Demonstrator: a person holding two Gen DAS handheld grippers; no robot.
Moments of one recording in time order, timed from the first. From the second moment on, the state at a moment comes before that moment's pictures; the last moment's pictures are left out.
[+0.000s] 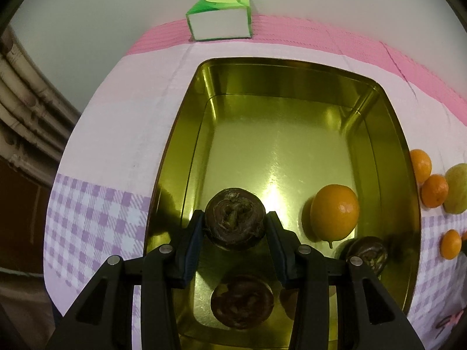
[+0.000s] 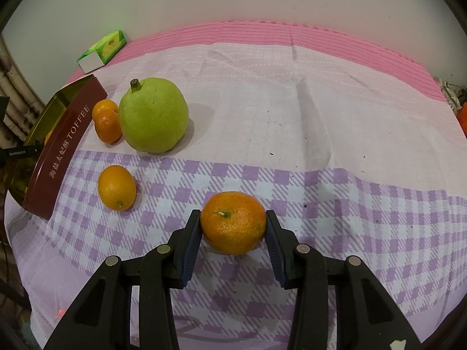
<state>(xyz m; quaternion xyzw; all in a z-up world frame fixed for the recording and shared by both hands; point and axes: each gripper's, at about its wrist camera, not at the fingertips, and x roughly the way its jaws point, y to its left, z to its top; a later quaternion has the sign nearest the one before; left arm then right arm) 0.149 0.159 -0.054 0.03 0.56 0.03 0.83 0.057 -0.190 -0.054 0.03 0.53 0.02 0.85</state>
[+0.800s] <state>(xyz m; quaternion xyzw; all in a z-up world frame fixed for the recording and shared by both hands) 0.093 0.162 0.020 0.05 0.45 0.06 0.89 0.059 -0.074 0.022 -0.04 0.47 0.18 0.86</state>
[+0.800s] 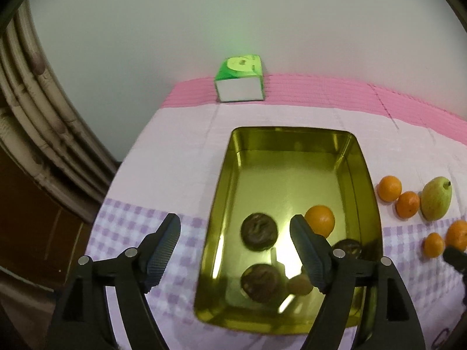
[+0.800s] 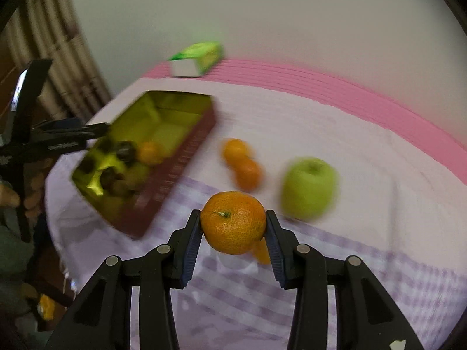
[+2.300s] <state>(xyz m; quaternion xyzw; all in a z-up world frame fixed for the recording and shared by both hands) 0.043 0.227 0.015 -0.06 0.48 0.13 0.86 0.133 0.090 -0.035 -0.16 0.50 0.23 0.82</state>
